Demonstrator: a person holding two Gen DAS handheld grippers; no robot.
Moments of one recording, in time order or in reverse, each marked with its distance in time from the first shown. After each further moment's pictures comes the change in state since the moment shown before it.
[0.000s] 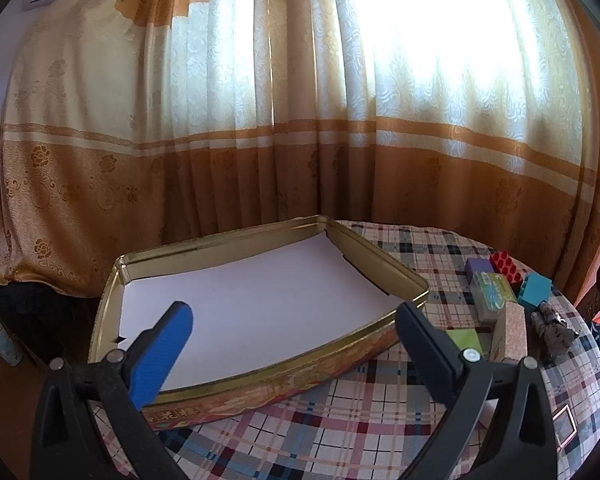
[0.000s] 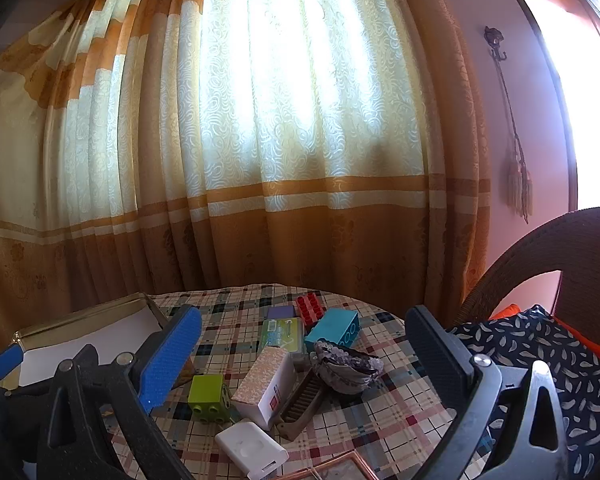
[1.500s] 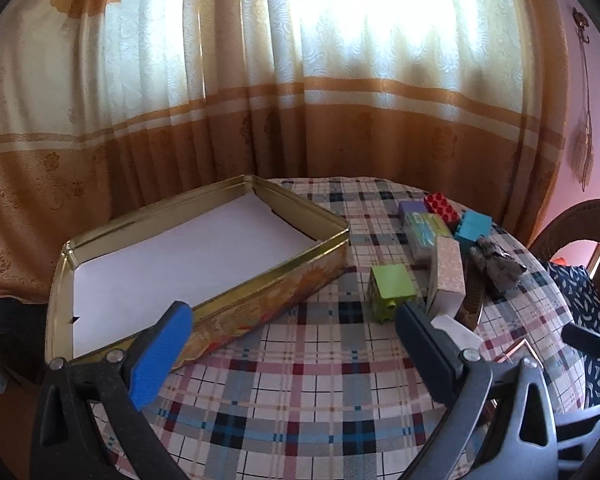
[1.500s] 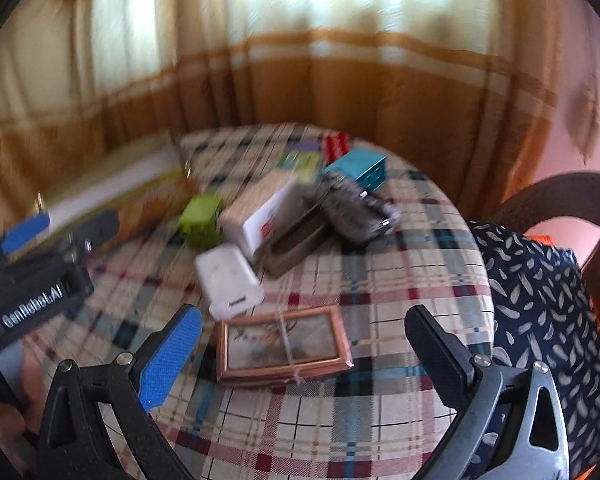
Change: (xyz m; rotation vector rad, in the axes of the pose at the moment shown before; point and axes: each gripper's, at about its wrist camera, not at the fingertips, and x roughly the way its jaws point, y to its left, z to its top) left arm -0.013 -0.030 -0.016 0.120 0.132 -0.191; right arm 0.025 -0.020 -0.051 -0.214 0.576 0.188
